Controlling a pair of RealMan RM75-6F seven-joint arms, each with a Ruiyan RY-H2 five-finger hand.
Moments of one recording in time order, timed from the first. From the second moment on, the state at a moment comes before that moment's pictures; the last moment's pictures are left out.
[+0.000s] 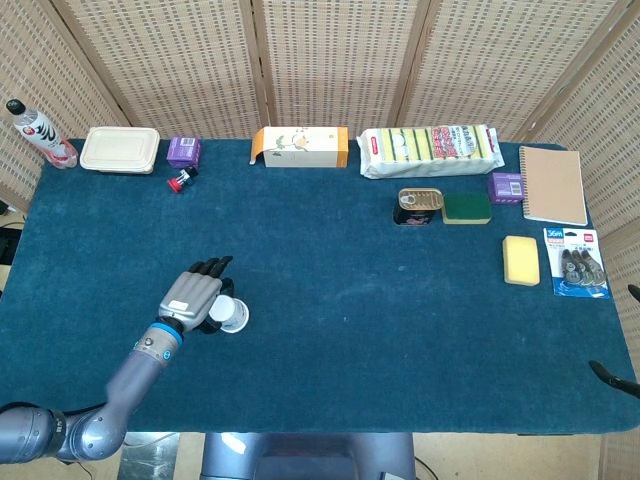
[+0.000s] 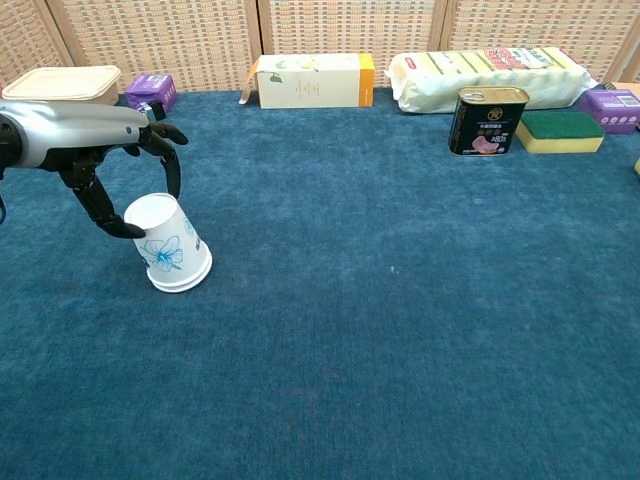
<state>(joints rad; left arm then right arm) -0.88 -1.28 -0.06 -1.98 0.60 1.07 0.68 -0.03 -0.89 0.10 -1.77 -1.48 1.60 0.15</state>
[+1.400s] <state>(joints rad) -0.70 -0.91 -0.05 -2.09 0.85 1.02 0.40 -0.02 -0.90 0.09 -1.78 -1.49 1.59 0.11</state>
